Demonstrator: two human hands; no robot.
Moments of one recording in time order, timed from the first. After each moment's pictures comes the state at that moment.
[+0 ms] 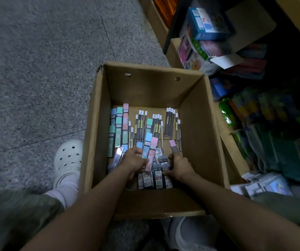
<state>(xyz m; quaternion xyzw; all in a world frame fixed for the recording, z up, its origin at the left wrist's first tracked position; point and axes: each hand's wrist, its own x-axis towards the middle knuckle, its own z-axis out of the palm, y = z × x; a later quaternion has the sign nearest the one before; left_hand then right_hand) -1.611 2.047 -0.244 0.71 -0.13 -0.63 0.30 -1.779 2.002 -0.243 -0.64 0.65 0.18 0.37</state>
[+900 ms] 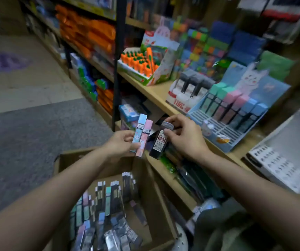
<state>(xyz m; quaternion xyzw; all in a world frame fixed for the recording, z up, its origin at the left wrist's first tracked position) -1.650 1.929 0.019 0.51 -0.48 -0.60 0.40 -1.845 1.946 0.082 -0.71 0.59 -0.35 0.15</state>
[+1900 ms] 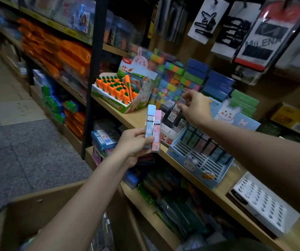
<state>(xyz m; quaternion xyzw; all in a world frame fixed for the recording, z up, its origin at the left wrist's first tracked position) -1.718 1.851 0.086 0.35 -0.38 -0.69 0.50 -1.895 1.805 0.188 -0.65 0.67 -0.35 -0.09</state>
